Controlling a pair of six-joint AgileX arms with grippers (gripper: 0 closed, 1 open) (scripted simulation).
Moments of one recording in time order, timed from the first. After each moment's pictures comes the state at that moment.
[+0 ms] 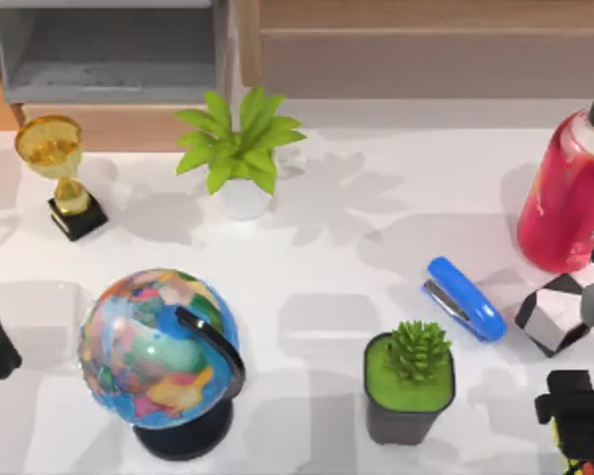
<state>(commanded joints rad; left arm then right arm) 0.00 0.00 0.00 0.00 0.00 0.00 0.53 1.20 0.77 -1.09 0.02 0.53</state>
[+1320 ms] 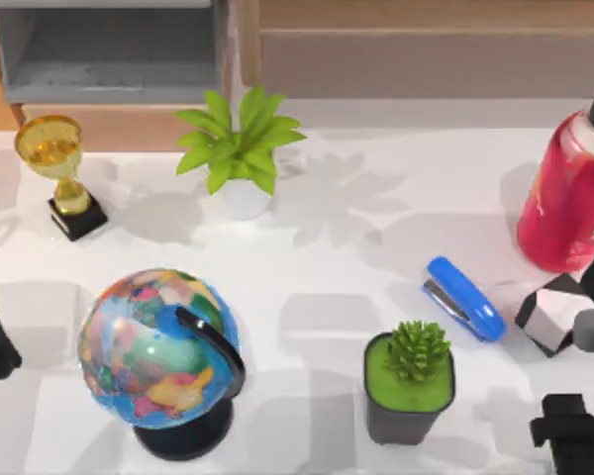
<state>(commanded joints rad) 0.00 0.00 0.00 0.00 0.00 0.00 0.53 1.23 0.69 -1.02 0.01 0.54</state>
